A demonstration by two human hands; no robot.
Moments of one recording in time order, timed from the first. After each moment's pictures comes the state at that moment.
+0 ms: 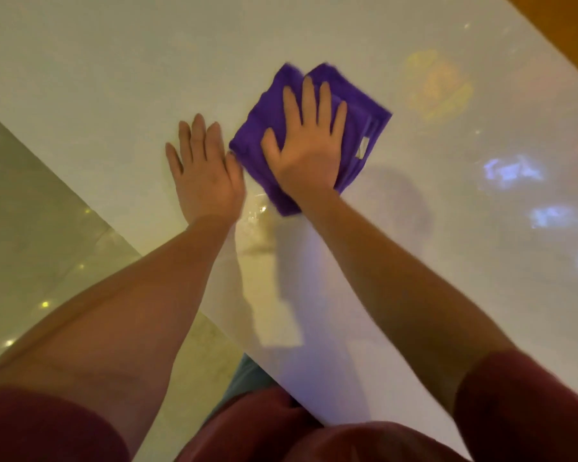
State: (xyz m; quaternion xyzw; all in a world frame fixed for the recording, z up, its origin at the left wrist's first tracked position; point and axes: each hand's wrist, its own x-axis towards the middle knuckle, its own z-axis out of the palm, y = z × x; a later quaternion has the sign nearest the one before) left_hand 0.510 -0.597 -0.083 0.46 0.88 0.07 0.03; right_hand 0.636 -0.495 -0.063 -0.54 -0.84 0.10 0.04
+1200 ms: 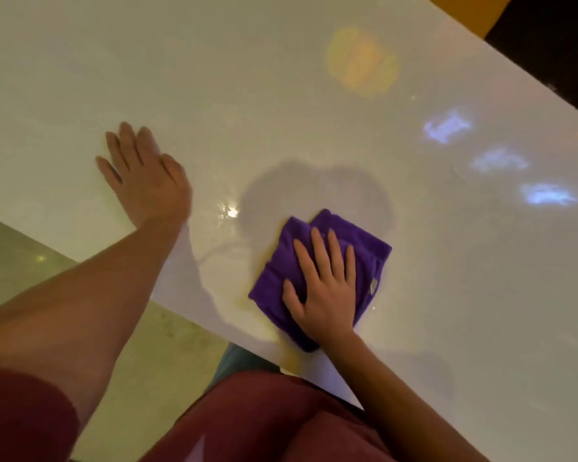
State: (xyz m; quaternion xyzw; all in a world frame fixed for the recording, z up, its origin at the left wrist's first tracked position) left_hand 0.515 -0.598 -0.083 0.47 0.88 0.07 0.03; right_hand 0.813 -0.720 -0.061 -0.60 -0.79 0.10 0.07
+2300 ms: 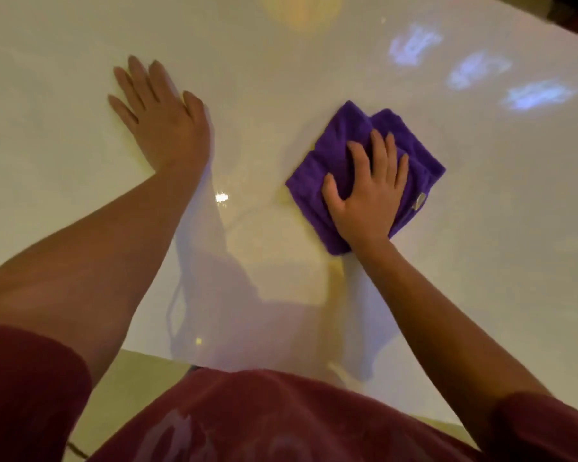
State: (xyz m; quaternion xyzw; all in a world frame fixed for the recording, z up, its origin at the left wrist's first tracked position) left_hand 0.816 -0.502 -0.081 0.56 0.83 0.02 0.03; right_hand 1.086 -0.625 -0.074 -0.75 -0.64 0.06 0.17
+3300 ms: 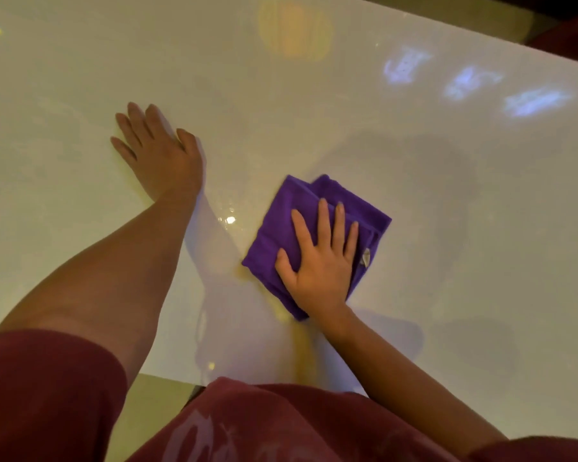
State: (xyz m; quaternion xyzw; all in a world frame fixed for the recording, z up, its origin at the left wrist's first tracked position) left_hand 0.821 -0.502 -0.079 0.56 0.83 0.05 0.03; right_hand 1.040 -0.702 -0.075 -0.74 -0.66 0.11 0.10
